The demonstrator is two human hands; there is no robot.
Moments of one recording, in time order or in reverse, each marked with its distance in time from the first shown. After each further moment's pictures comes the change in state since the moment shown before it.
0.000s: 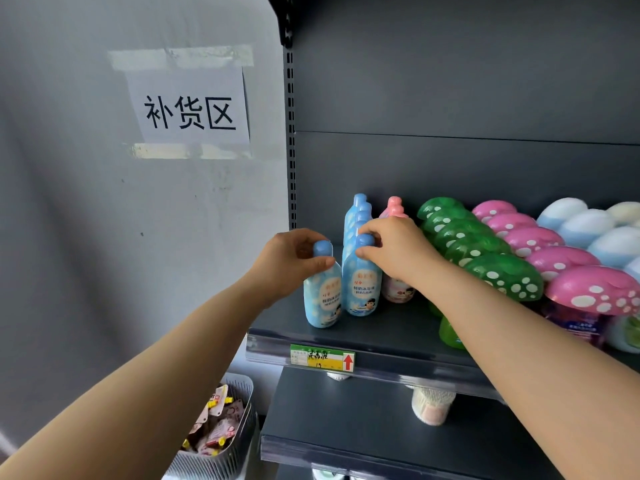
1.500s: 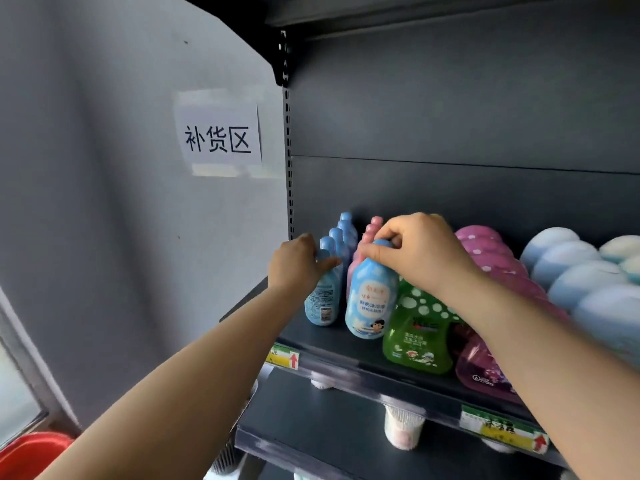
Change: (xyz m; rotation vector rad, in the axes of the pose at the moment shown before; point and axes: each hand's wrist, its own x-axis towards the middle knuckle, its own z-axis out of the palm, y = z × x) left_hand 0.014 0.063 0.092 0.717 0.392 -0.164; right_hand -0.050 0.053 -0.110 0.149 0.153 -0.284
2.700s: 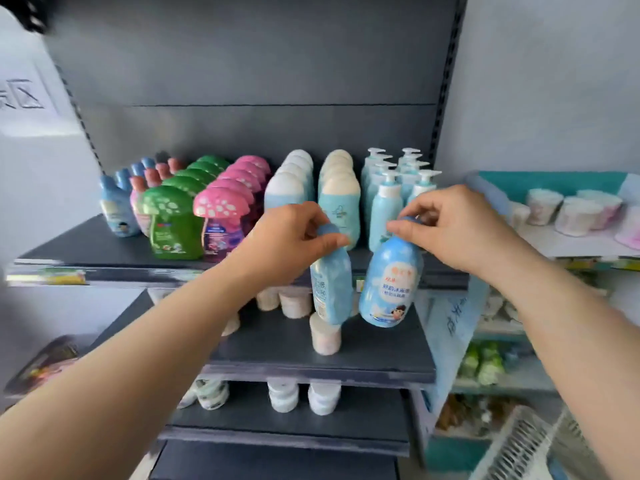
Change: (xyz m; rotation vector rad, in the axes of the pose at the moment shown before) left_hand -0.274 0.331 0.004 -0.355 -0.356 0.499; right_hand -0.304 0.176 -0.300 -0.052 0.042 0.296
